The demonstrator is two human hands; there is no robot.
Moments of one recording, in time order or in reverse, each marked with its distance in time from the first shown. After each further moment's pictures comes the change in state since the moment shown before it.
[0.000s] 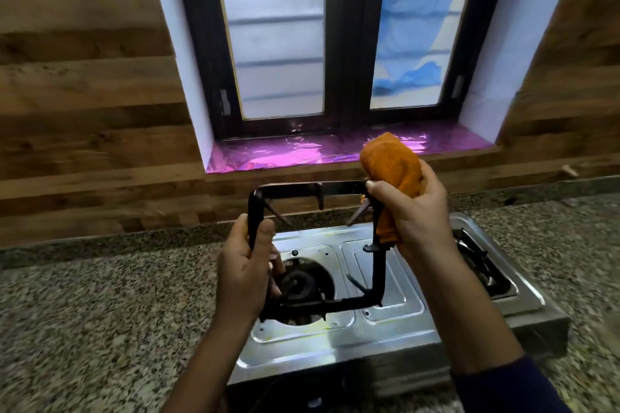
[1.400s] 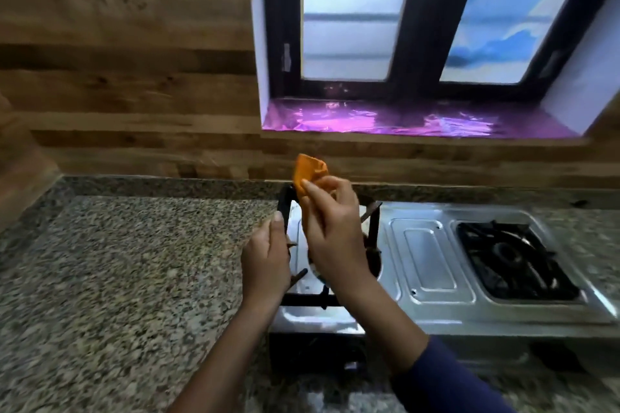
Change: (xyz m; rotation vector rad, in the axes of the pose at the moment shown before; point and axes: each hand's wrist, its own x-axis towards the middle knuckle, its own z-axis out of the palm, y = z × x) left_hand -0.020 -0.065 -0.056 0.445 0.196 -0.140; right_hand -0.086 0.090 0.130 -0.570 -0.356 -0.386
